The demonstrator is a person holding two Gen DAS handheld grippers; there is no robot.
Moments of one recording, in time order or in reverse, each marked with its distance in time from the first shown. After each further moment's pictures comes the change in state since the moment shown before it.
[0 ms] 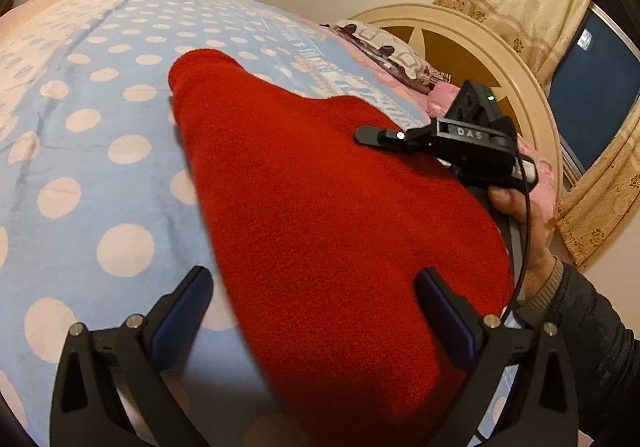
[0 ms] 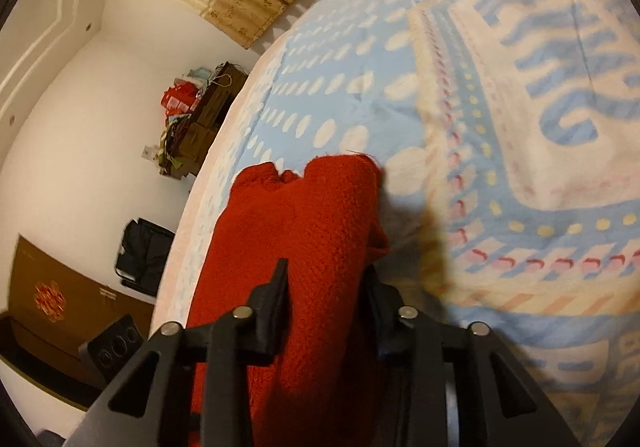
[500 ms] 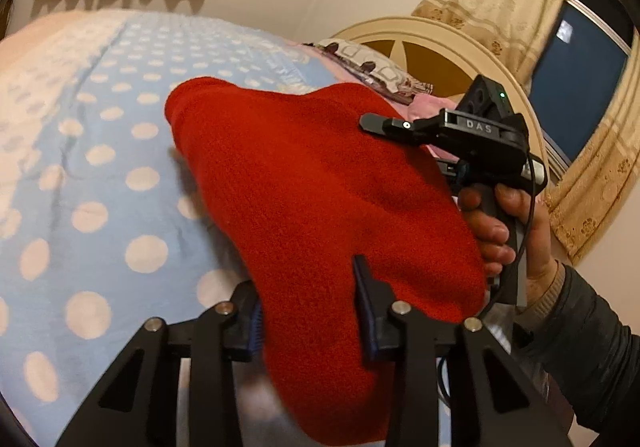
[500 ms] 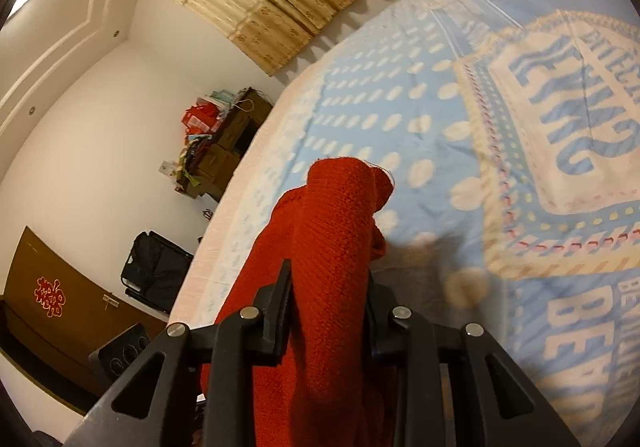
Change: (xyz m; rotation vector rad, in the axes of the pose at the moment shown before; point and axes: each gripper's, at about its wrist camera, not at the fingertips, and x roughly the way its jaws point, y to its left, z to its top) left arm -0.047 -0.019 -0.004 0.070 -0.077 -0.016; right arm -0.038 0.064 -0.014 -0.048 -0.127 0.043
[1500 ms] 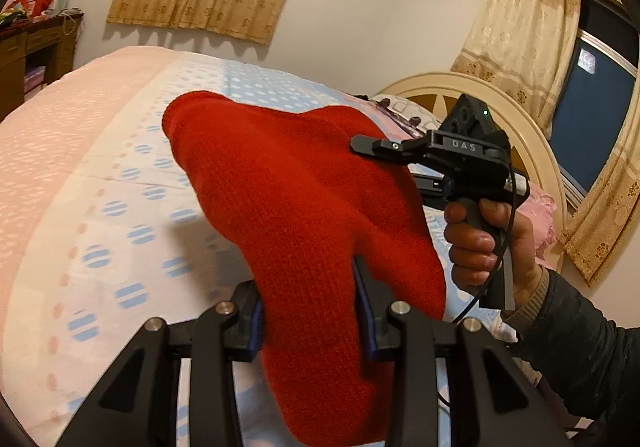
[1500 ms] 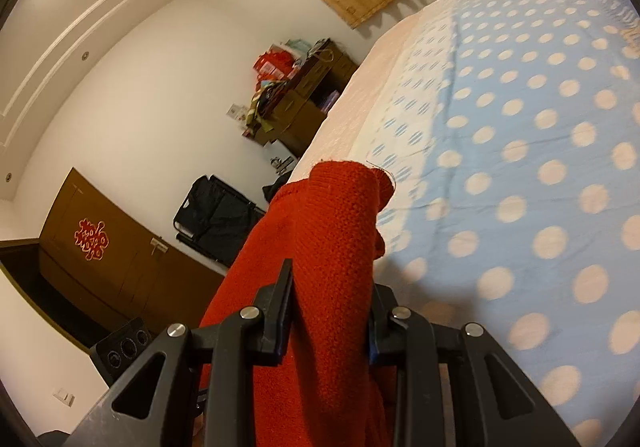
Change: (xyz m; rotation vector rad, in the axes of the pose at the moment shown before) left arm -0.168 0.044 -0.050 -0.073 -0.176 0.191; right arm 0.101 0.175 -0.076 -0.117 0.162 0.228
